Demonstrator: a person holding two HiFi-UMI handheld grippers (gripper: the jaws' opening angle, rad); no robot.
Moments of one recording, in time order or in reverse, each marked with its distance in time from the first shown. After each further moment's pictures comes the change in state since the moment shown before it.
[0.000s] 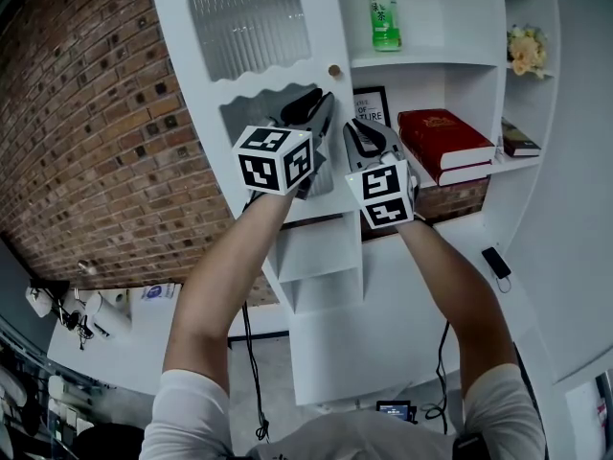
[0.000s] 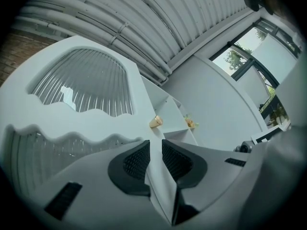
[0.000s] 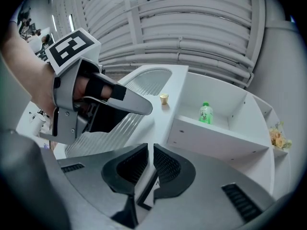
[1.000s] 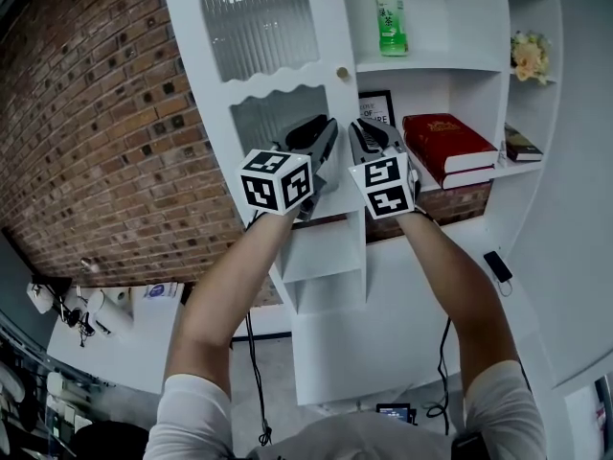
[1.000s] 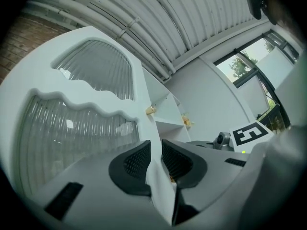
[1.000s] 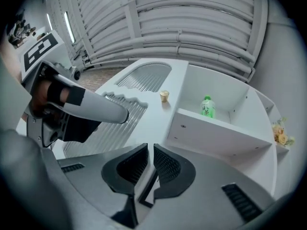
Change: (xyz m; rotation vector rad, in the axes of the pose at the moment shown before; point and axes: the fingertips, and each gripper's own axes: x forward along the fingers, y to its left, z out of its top) left arm -0.026 -0.005 -0.035 -0.112 0.035 -0.029; right arm 0.015 -0.003 -0.008 0.004 0.067 0.004
